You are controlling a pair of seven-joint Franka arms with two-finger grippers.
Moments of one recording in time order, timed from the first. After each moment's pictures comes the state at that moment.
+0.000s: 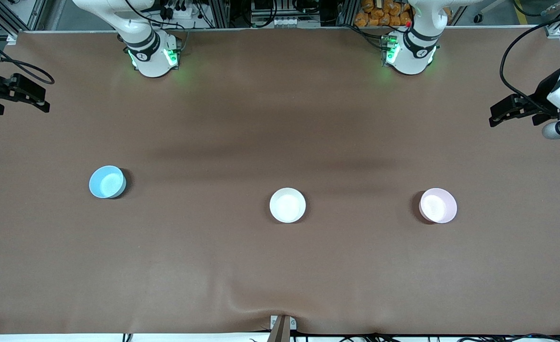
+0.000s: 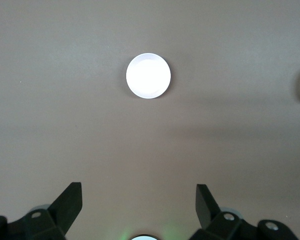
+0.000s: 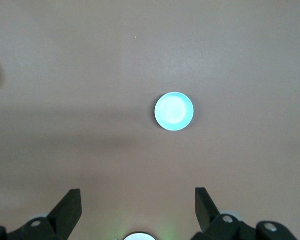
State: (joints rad) left arm 0.05 0.00 -0.11 -1.57 0.01 1.51 -0.08; right arm 0.02 -0.02 -0.01 -1.48 -0.02 1.40 -0.06
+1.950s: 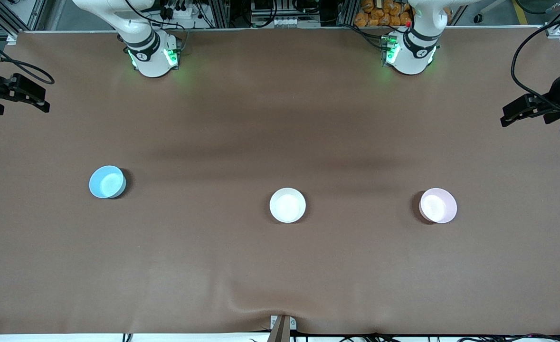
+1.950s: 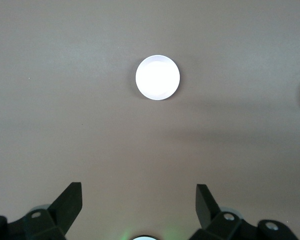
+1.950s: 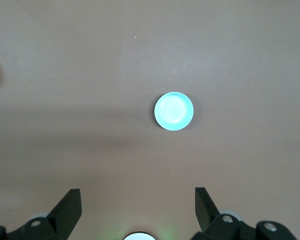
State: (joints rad) left arm 0.09 0.00 -0.11 -1.57 0.01 1.51 -0.08; right arm 0.02 -0.02 -0.01 -1.48 -0.02 1.40 -0.06
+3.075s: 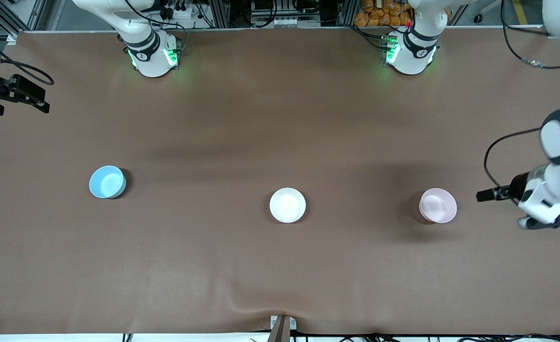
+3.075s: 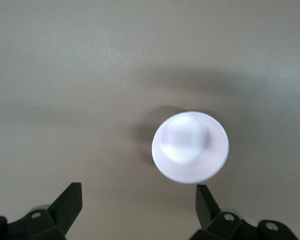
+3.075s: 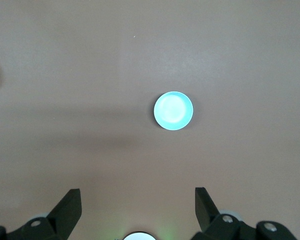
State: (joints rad) left arm 0.15 0.48 -0.07 -1.59 0.03 1.95 -0.07; right arm 0.02 -0.01 -0.01 -1.48 -0.02 1.40 -0.06
